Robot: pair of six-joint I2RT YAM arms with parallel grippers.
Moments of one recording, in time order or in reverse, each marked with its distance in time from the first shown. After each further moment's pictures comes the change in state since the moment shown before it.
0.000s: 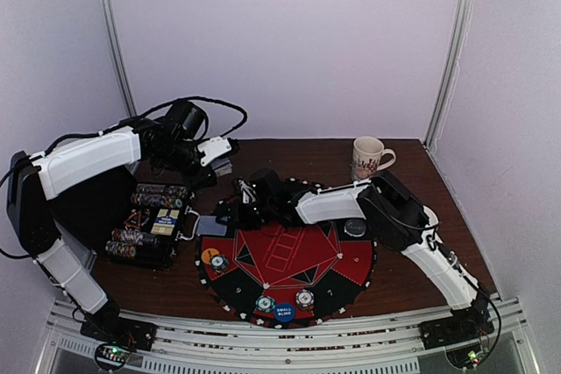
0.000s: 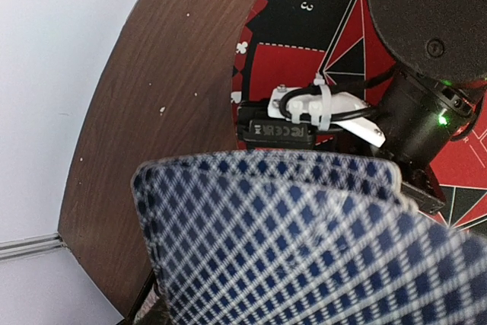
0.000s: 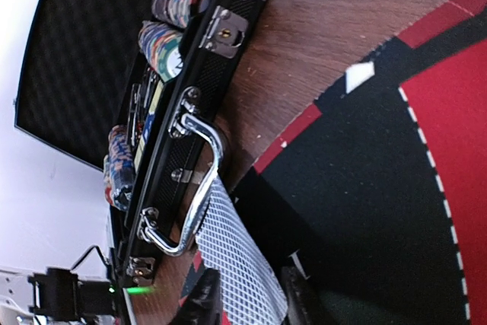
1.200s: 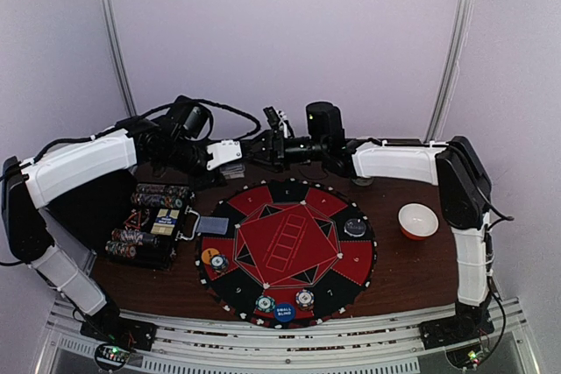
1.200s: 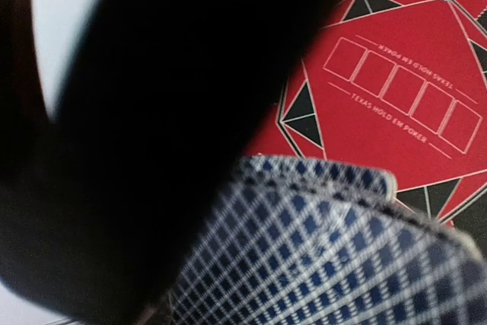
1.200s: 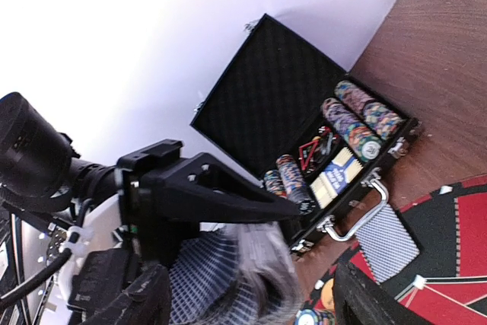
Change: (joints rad) left arm -0.090 -0.057 -0.003 0.027 0.059 0.206; right arm -0.183 -0.480 -0.264 0.131 -0.345 -0.018
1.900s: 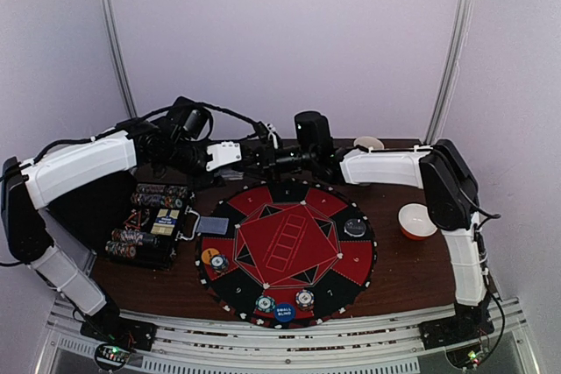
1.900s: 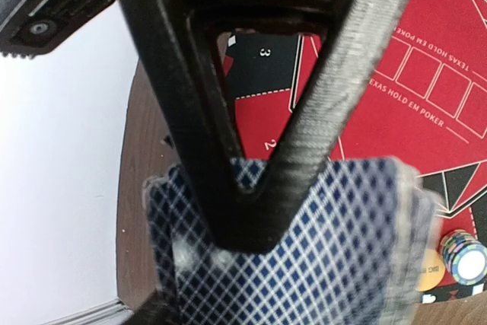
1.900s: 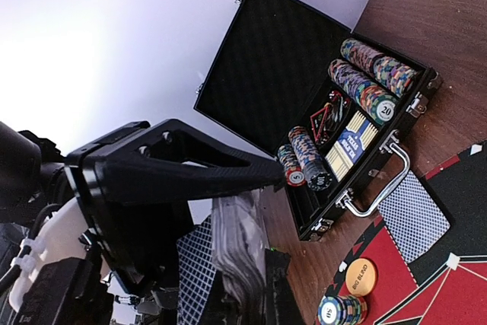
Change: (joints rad) left arm 0.000 -0.006 -0.013 0.023 -0.037 0.042; right arm 0.038 0.087 0.049 0.016 -0.063 0.135
